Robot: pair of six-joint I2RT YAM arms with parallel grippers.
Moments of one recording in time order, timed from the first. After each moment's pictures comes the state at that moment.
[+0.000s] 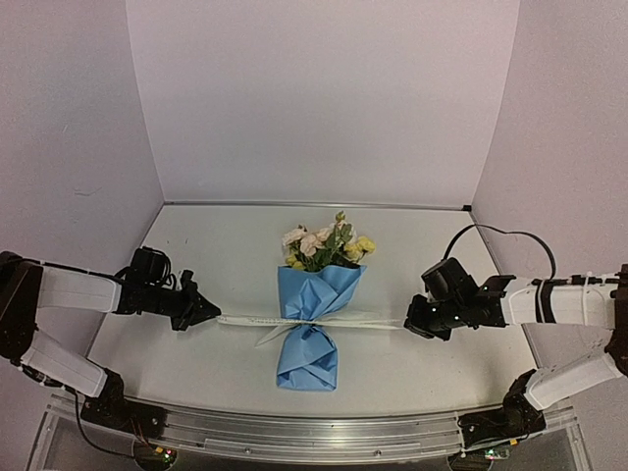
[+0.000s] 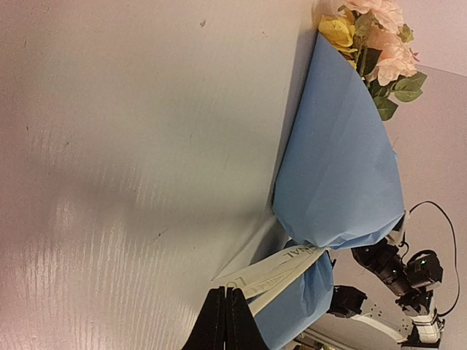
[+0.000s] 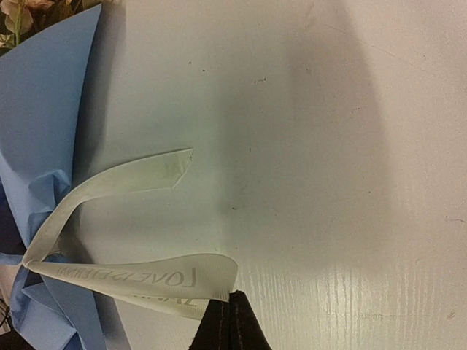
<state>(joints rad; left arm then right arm) -0.29 1.35 0.48 0.01 0.65 -0.92 0.71 1.31 0.63 -0.33 0.08 0.95</state>
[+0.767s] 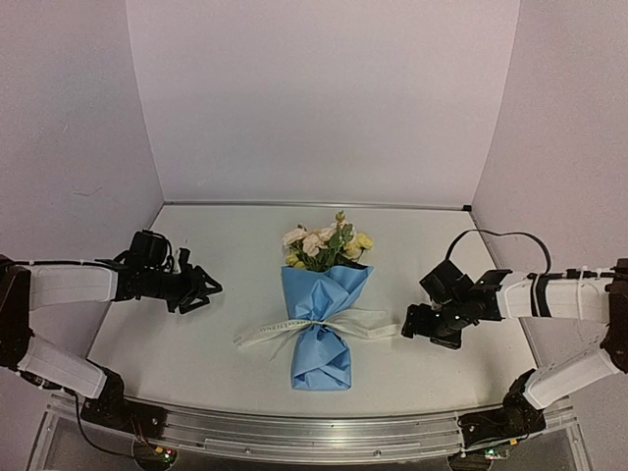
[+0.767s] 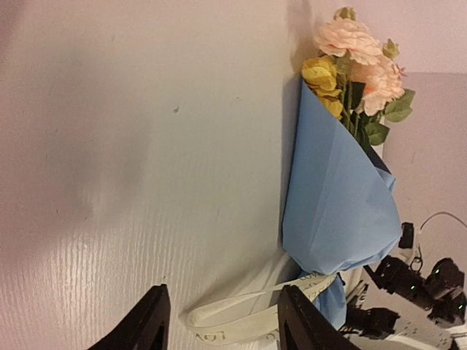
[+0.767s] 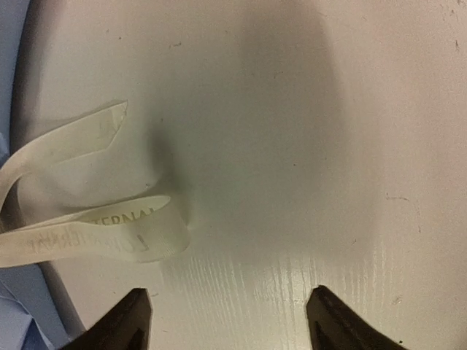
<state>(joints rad) -0.32 1.31 0.59 -0.09 0.49 -0.82 0.70 1.35 0.68 -0.52 0.09 0.89</state>
